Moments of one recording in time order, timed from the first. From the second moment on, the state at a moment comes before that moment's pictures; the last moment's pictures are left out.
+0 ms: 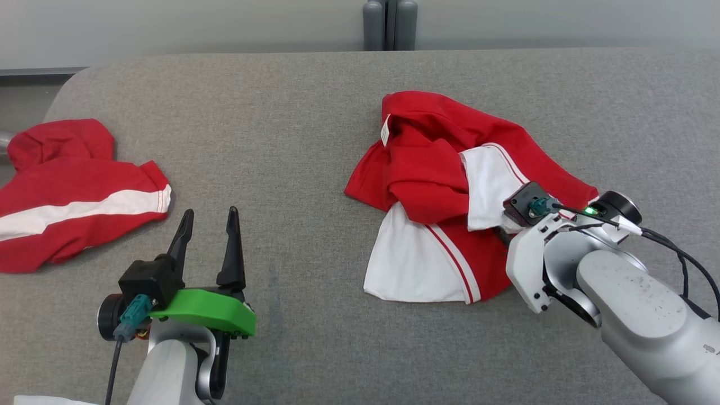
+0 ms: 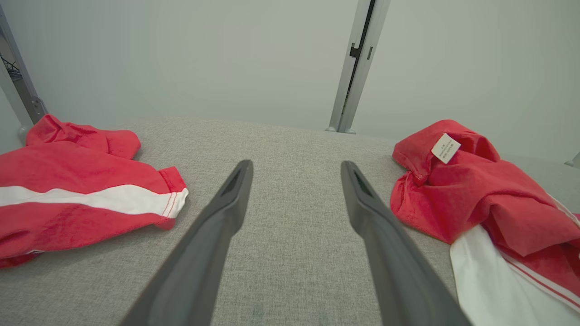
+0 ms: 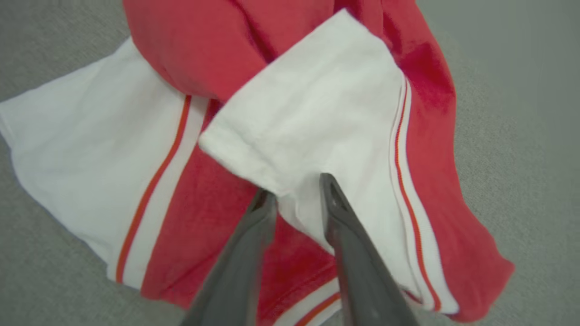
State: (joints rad) left arm -0.25 0.05 -0.13 0.37 -0.29 -0.07 -0.26; right arm -0.64 -0.43 0.78 0.53 0.37 0.13 0.25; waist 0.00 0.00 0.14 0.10
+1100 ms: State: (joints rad) left arm -0.35 0.05 -0.21 0.31 -0.32 -0.06 -0.26; right arm -1.08 -0.46 0.15 0.92 0.15 0.13 -0.02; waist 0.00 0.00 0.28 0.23
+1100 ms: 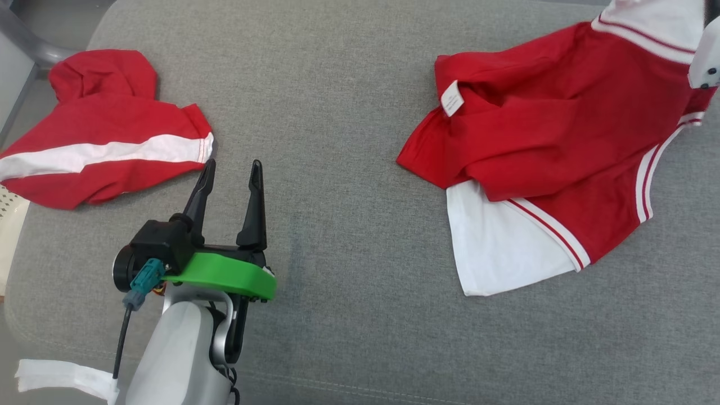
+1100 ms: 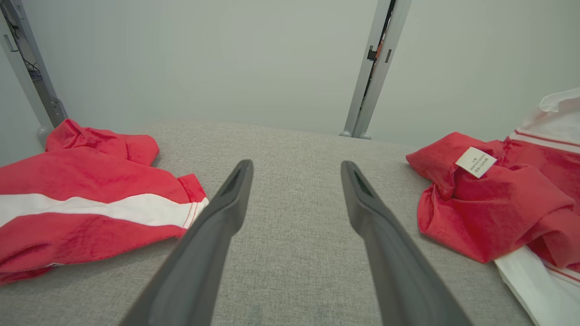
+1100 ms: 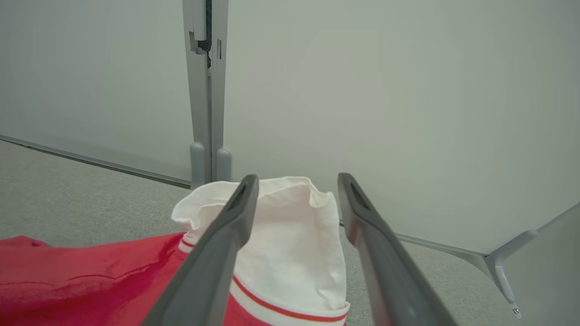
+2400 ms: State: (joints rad) left arm -0.29 0.05 -0.16 0.32 -0.29 -0.07 -0.26; right arm -0.40 -0.12 -0.05 0.48 0.09 0.13 0.41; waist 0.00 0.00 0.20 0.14
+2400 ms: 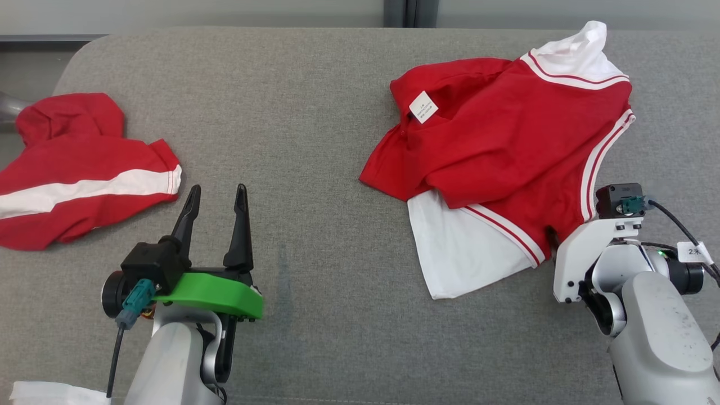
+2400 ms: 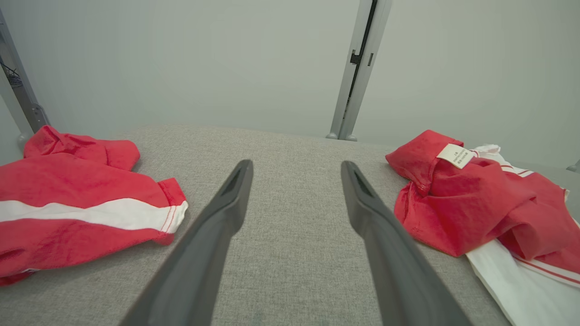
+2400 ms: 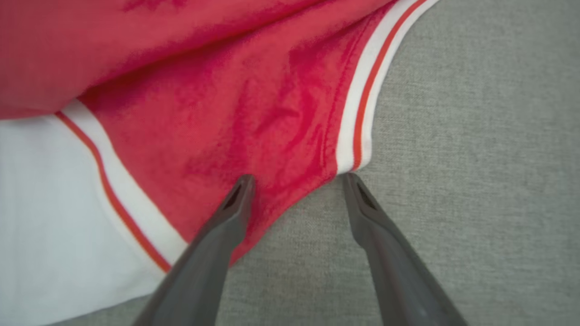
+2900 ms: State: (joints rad) left arm -0.29 0.05 -0.15 0.32 -0.30 -0.07 -0.26; right arm -0.41 -0.14 -0.19 0.44 -0.04 0.13 0.36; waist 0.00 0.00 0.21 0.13
